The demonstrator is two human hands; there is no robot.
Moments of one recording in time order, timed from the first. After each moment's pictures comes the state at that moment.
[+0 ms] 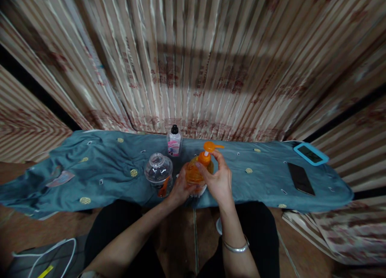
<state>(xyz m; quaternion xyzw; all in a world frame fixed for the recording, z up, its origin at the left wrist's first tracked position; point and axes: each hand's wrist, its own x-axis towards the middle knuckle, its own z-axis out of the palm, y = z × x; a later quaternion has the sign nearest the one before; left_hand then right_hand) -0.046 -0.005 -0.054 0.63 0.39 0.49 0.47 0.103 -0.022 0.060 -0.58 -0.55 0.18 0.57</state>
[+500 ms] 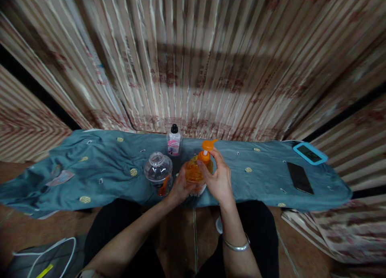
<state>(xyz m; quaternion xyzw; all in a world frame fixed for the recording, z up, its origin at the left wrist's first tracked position) -0.046 -0.002 -0.061 0.65 0.38 0.48 0.45 0.100 -0.025 0.073 -0.59 -0.57 0.18 0.54</state>
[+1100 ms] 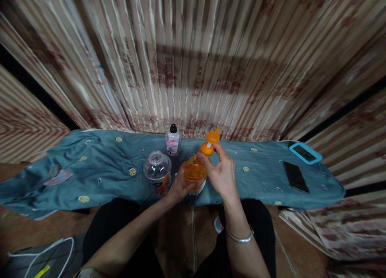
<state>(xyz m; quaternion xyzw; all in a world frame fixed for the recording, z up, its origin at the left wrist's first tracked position) -0.045 -0.002 -0.056 0.64 0.38 0.49 0.46 0.106 -0.023 0.101 -0.54 -0.59 0.19 0.57</state>
